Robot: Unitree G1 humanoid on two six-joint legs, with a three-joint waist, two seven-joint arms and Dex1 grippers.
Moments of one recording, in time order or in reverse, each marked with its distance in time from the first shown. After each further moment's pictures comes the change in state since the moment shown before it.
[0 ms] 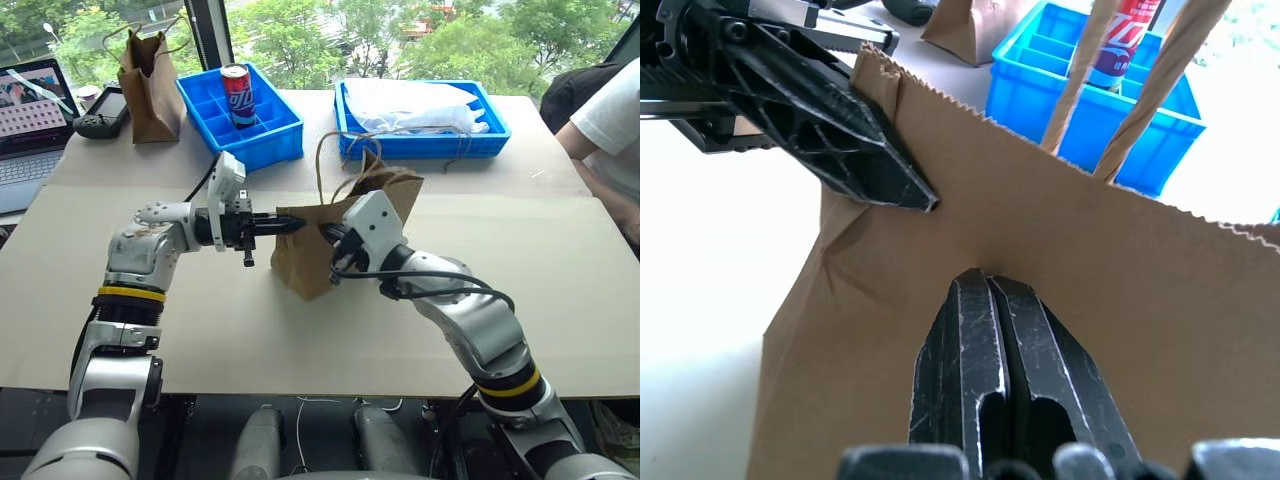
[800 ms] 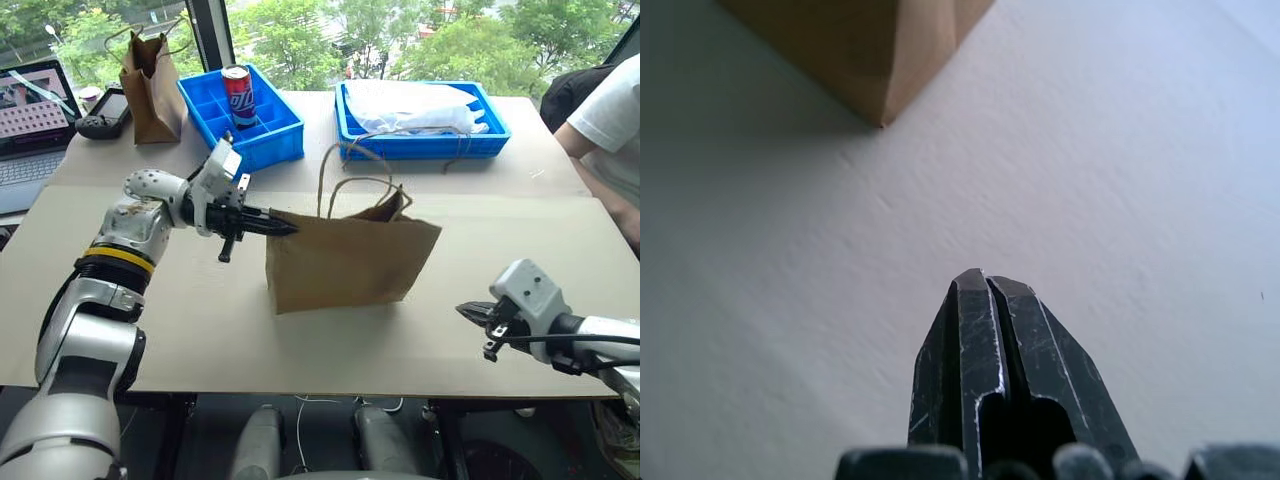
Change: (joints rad) left arm -0.204 0.207 -0.440 0.291 -0.236 -0.467 -0.311; right arm 0.701 -0.573 -0.686 -0.194 0.162 0.123 0.420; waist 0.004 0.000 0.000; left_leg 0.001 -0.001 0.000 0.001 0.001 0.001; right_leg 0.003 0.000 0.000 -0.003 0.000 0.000
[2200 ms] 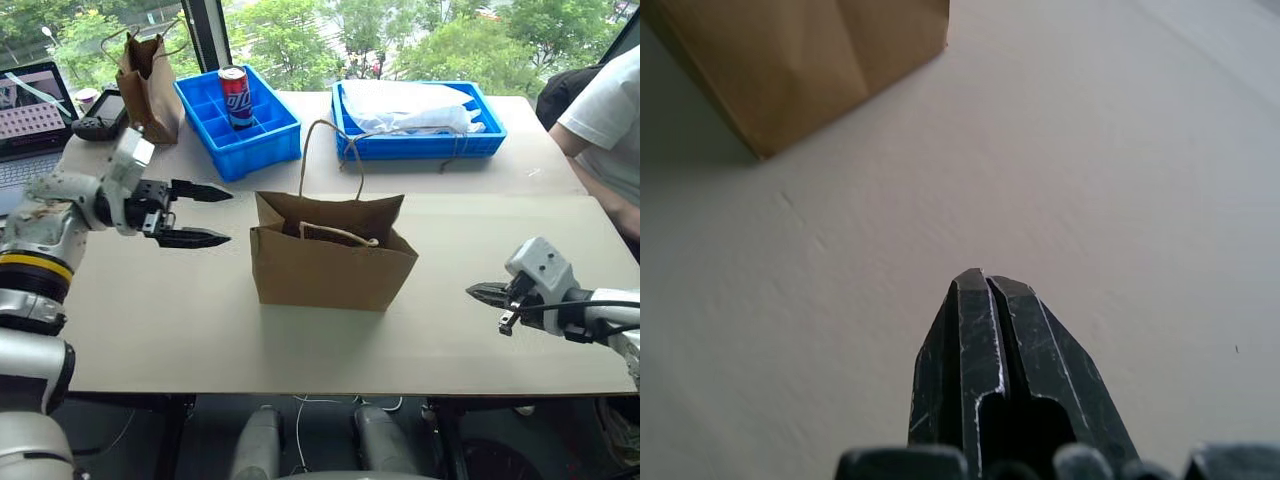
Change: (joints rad) left arm 0.180 0.294 0.206 0.000 -0.082 0.121 0.036; right arm -0.216 0.067 0.115 0.312 0.029 -0.233 0.126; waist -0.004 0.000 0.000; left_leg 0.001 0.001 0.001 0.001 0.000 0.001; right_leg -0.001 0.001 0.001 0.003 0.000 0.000
